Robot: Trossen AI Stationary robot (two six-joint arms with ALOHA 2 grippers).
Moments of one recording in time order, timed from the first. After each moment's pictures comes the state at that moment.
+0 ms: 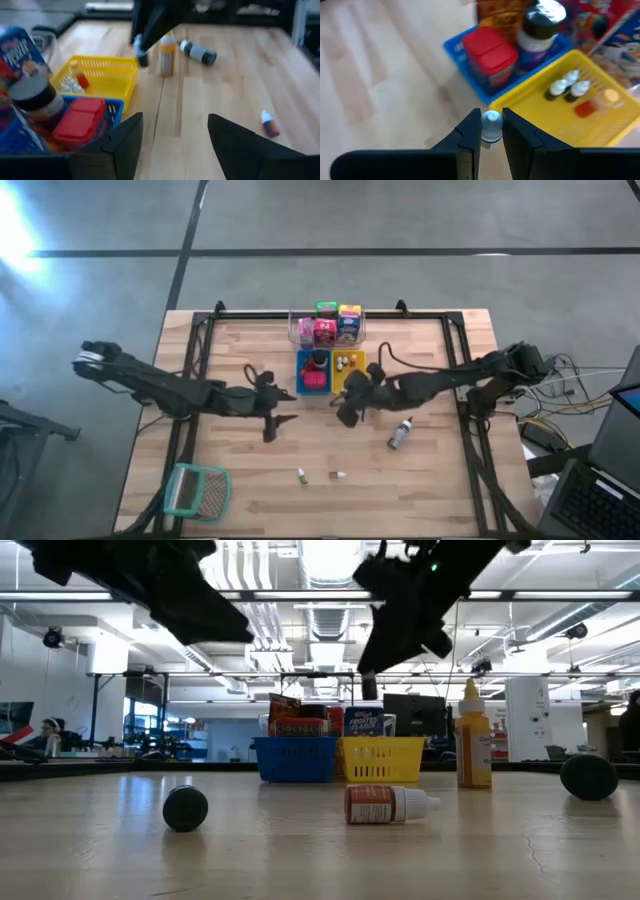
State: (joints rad) left arm -0.23 1.13 0.58 0.15 -0.32 -0.15; right arm 0.14 1.59 1.07 -0.36 0.47 0.60
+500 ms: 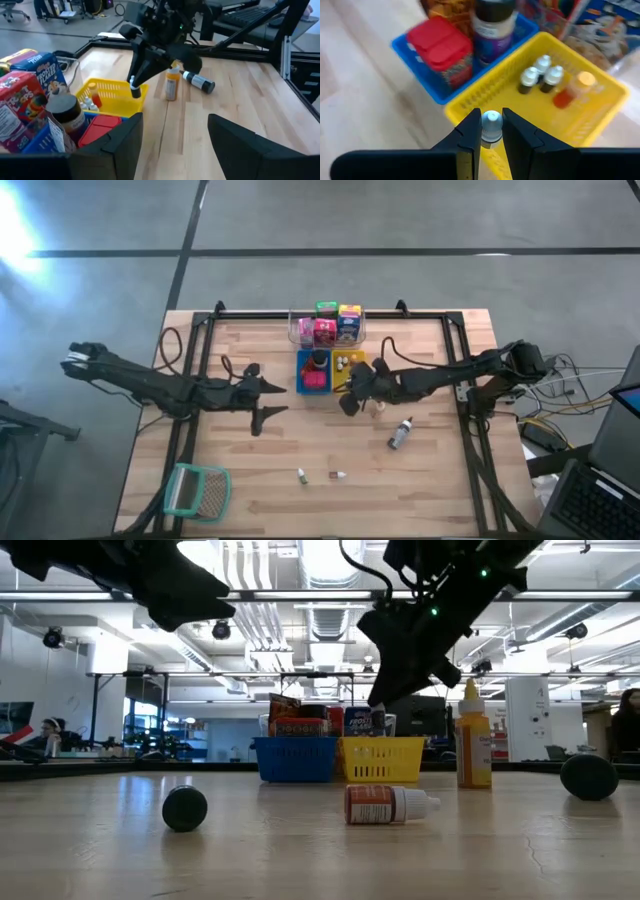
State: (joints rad) left arm -0.22 0.91 0.50 0.17 -0.34 -0.16; right arm 0.05 1.58 0.93 -0.21 0.48 0.63
